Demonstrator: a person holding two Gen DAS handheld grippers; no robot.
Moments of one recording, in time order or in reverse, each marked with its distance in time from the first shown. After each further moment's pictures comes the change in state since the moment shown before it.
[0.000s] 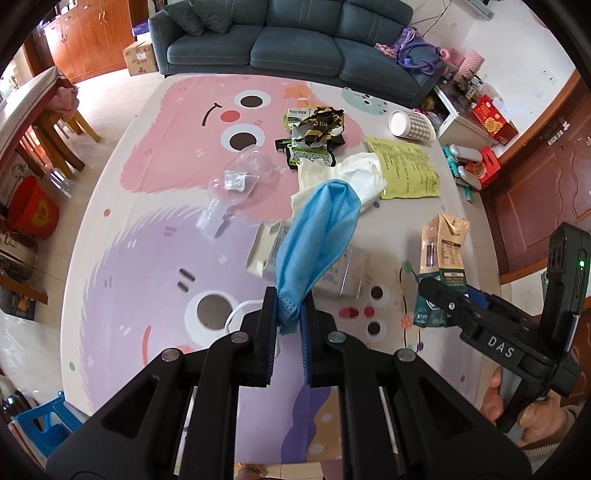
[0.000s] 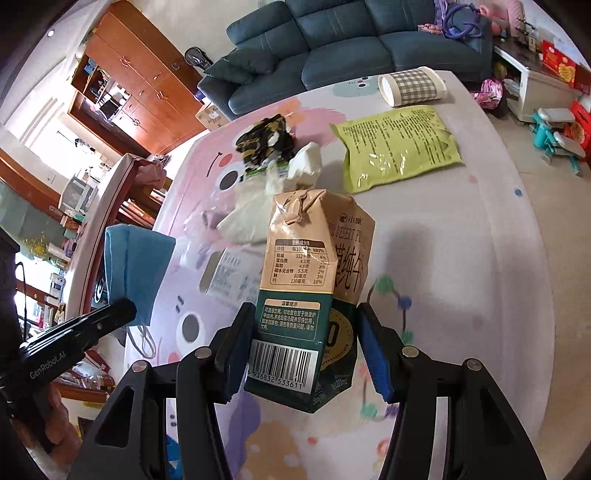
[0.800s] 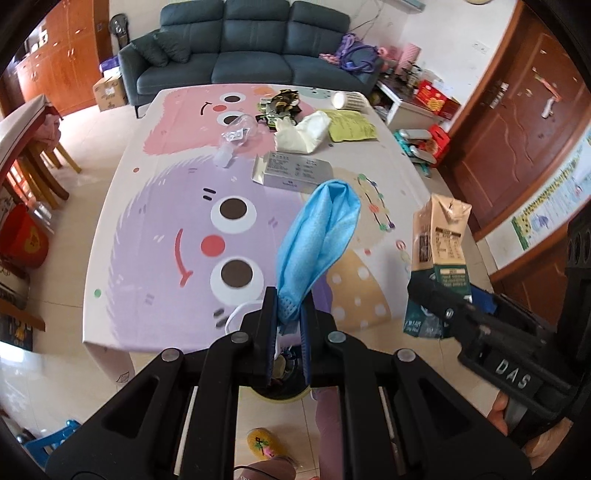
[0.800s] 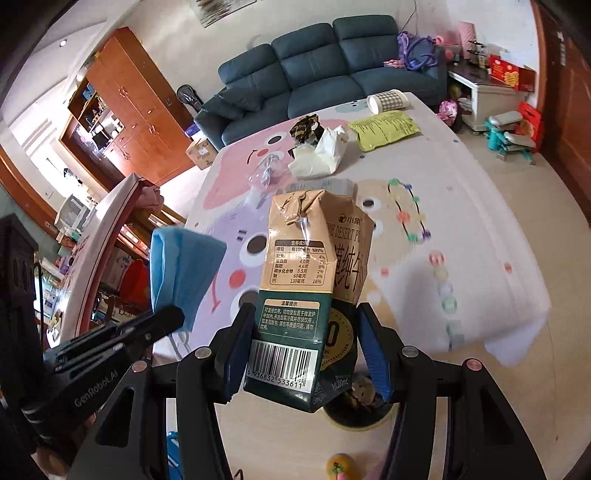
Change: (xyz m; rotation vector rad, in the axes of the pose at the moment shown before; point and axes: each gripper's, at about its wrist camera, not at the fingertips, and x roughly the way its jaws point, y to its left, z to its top) left arm -0.120 0.061 -0.190 0.190 -0.099 -0.125; right arm -0.119 0.131 -0.229 0.061 -0.195 -0.102
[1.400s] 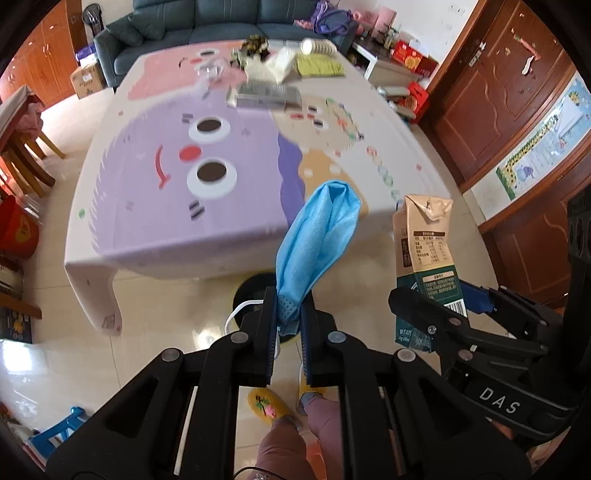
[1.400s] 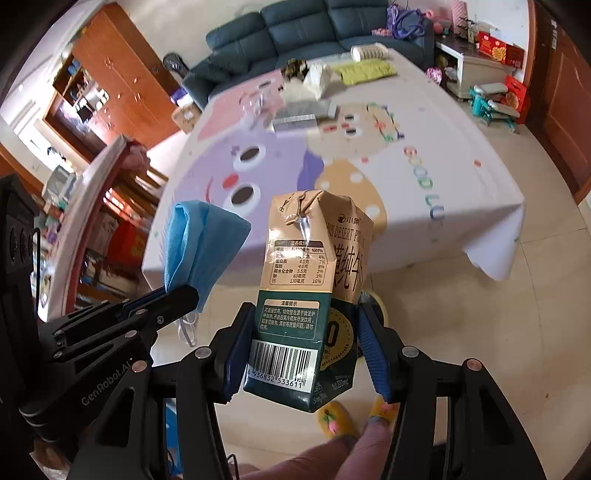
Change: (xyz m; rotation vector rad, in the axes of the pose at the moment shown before) left arm -0.011 -0.020 -0.117 0.077 0.141 -0.040; right arm -0.039 0.007 -0.133 0.002 0.157 -0.068
